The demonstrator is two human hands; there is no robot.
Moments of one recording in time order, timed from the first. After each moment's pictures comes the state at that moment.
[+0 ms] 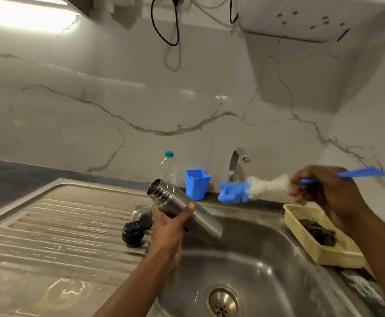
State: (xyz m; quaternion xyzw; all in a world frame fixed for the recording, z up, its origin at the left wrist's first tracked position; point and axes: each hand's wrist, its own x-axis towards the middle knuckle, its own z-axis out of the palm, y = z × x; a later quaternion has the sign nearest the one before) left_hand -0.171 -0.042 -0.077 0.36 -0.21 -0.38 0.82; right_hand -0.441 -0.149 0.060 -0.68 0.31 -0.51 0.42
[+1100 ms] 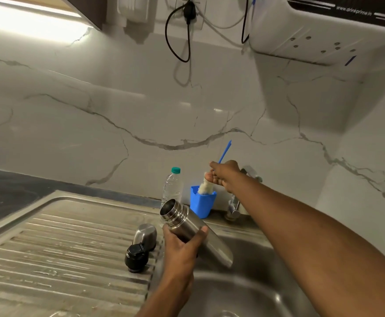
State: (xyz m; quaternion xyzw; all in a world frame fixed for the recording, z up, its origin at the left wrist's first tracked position) left_hand -0.164 -0.059 -0.090 0.37 -0.23 -0.38 0.81; right_hand -0.175 -0.276 0.054 -0.63 0.48 -0.41 0.45
